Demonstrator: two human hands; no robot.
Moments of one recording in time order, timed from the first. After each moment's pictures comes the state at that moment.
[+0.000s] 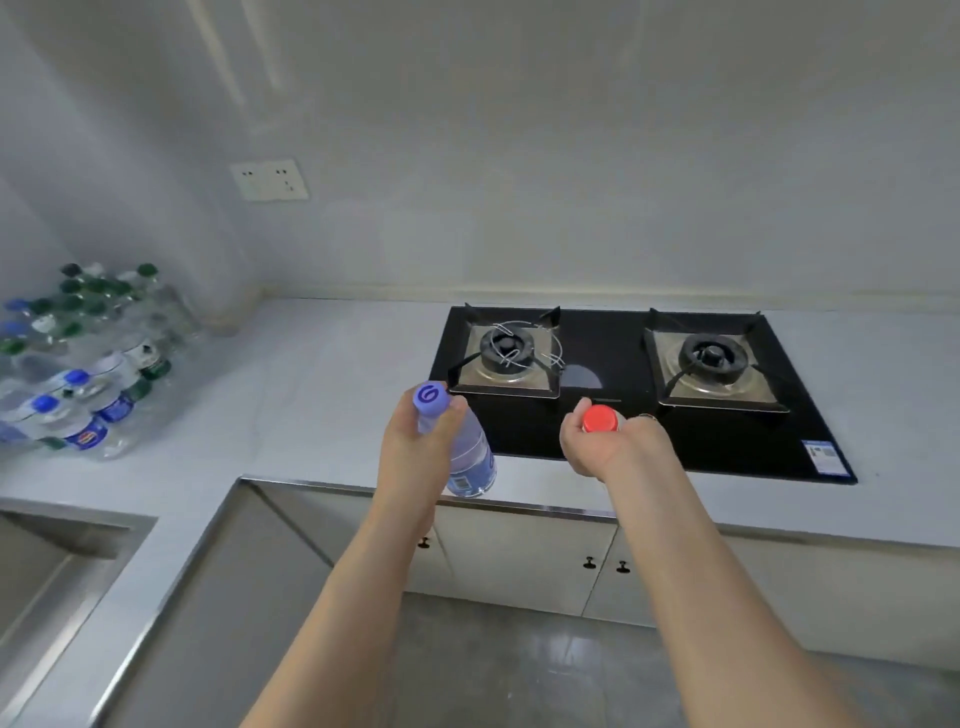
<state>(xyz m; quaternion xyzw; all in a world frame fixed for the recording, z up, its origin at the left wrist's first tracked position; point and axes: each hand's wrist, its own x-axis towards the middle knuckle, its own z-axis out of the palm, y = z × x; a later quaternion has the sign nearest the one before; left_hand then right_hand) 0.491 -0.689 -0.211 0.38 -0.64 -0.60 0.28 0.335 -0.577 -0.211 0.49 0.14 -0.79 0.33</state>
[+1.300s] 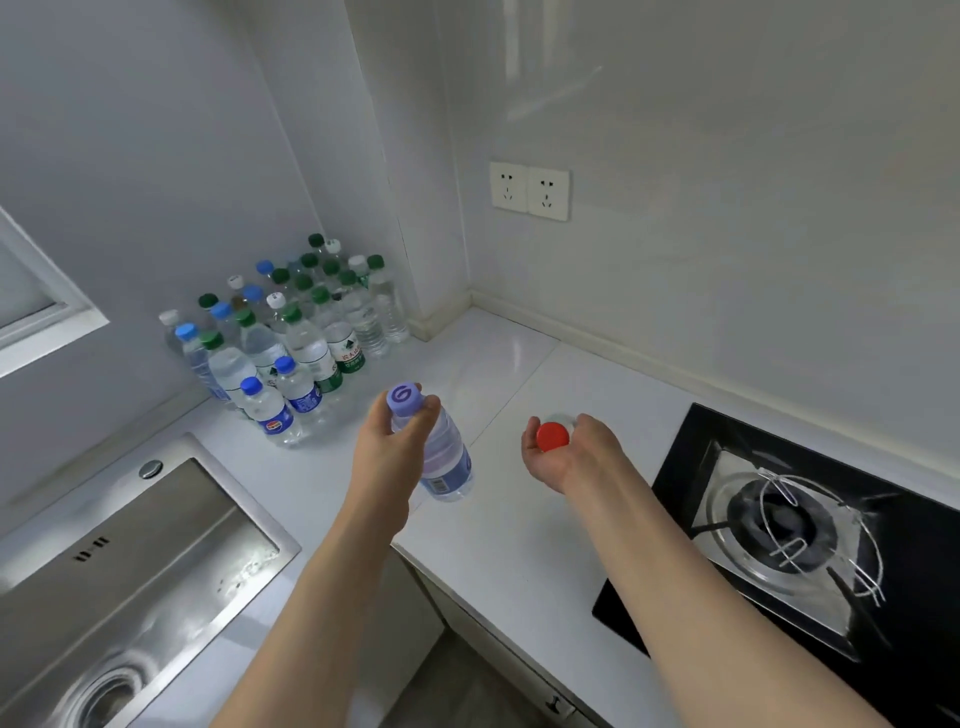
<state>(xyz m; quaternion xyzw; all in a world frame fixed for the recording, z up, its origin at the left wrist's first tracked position) 0.543 -1.026 -0.207 0.55 -0.46 -0.54 0.44 0.378 -1.002 -0.213 0.32 0.37 -0.66 0.57</state>
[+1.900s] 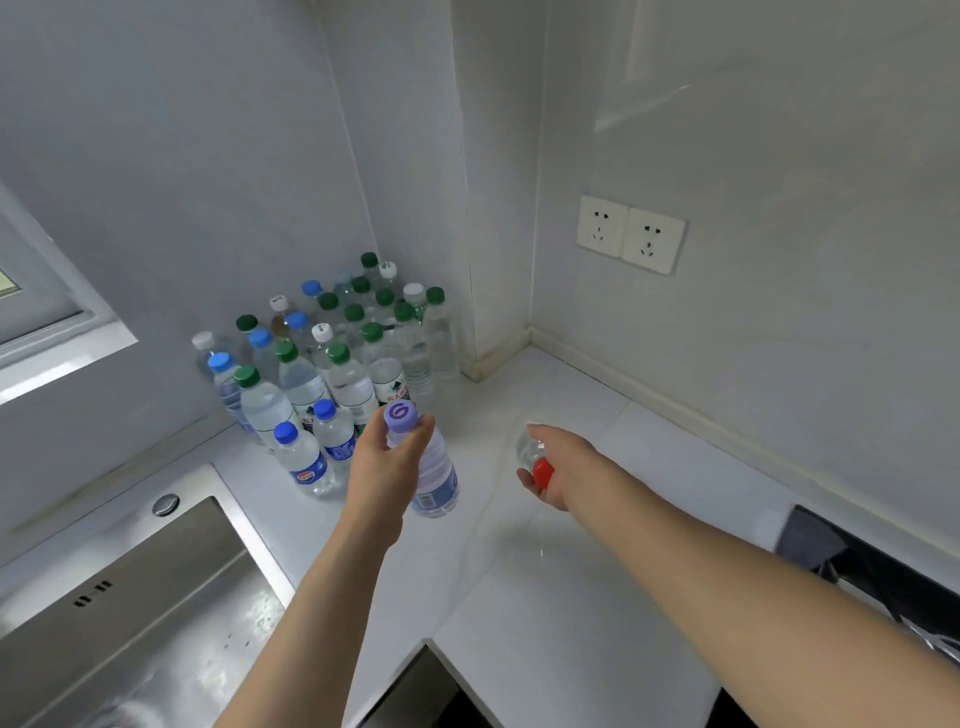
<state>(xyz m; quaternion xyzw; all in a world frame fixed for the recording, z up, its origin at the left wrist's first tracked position) 0.589 -1.180 -0.220 0.58 -0.44 -0.51 0.46 0.417 -1.185 -0.240 0.01 0.66 -0.44 0.61</state>
